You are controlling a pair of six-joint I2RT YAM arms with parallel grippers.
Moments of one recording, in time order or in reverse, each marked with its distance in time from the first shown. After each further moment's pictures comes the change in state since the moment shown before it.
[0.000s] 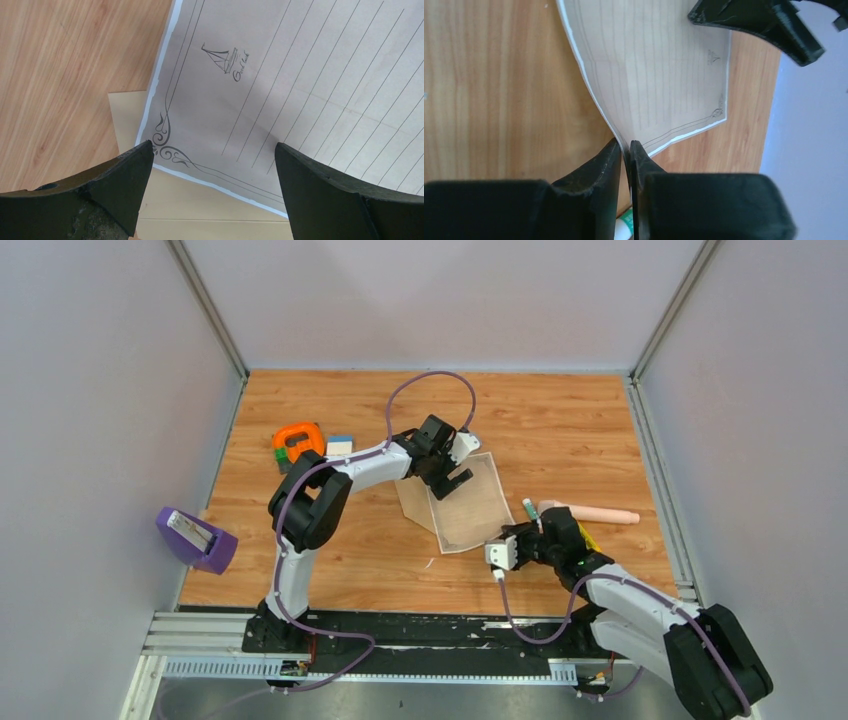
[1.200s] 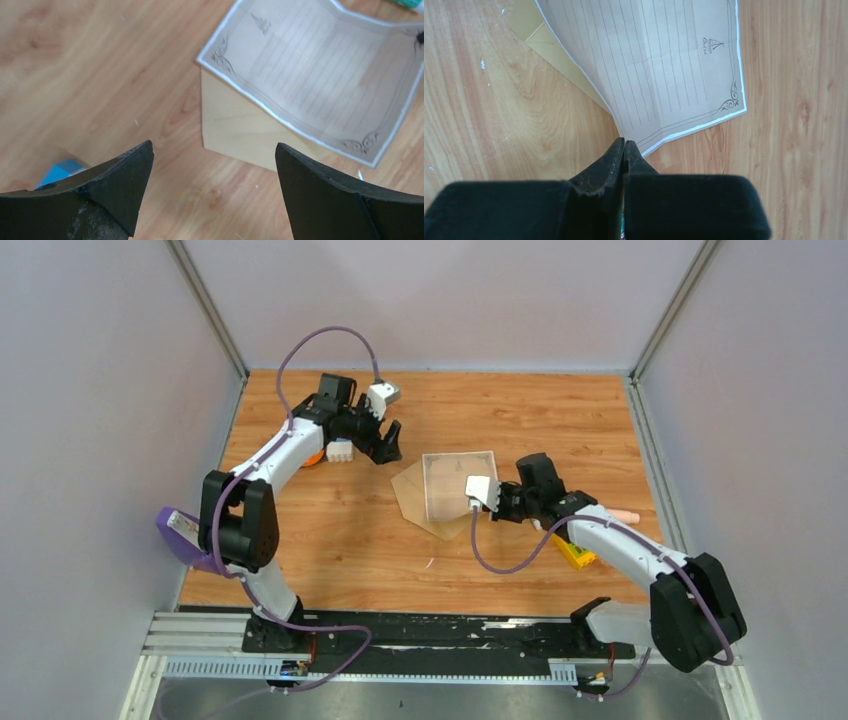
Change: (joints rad) left arm 0.401 -0.327 -0.050 -0.142 0.476 0.021; right arm 0.030 0.266 0.505 -0.372 0.056 0.385
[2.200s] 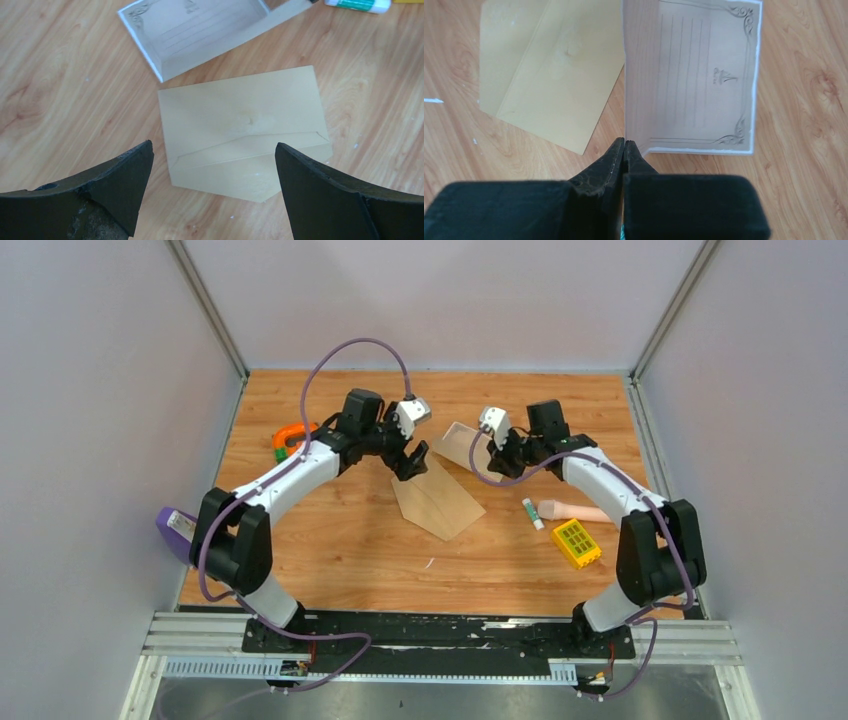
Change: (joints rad) left arm -0.157 -0.124 -0.194 0.198 -0.023 0.005; right arm -0.196 0.333 0.398 -0.132 -0.177 0.291
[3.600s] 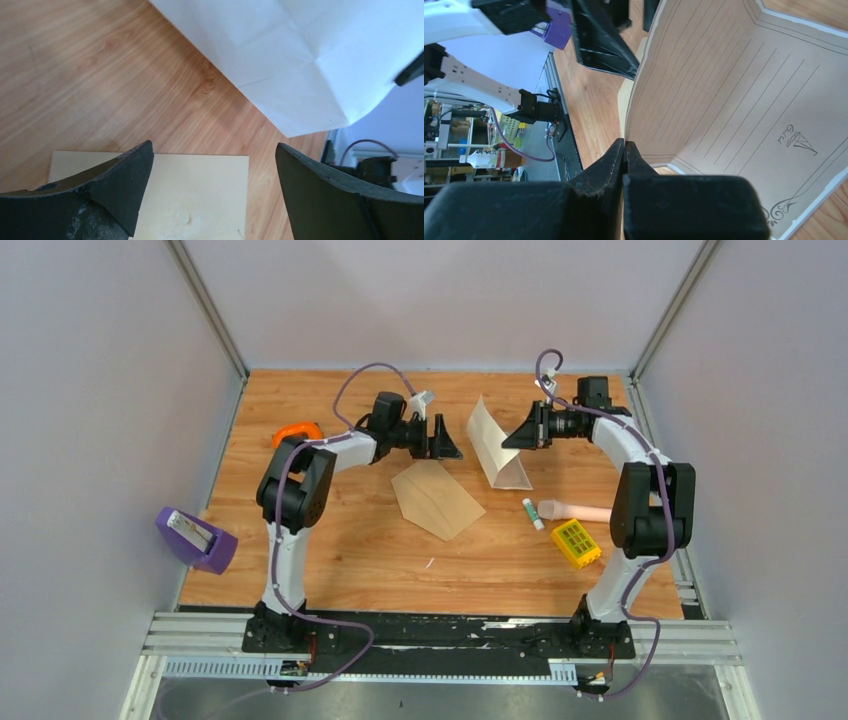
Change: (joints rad) left arm 0.019 0.487 0.188 0.405 0.240 -0.795; right arm -0.321 0.273 0.290 -0.132 -0.638 0.618
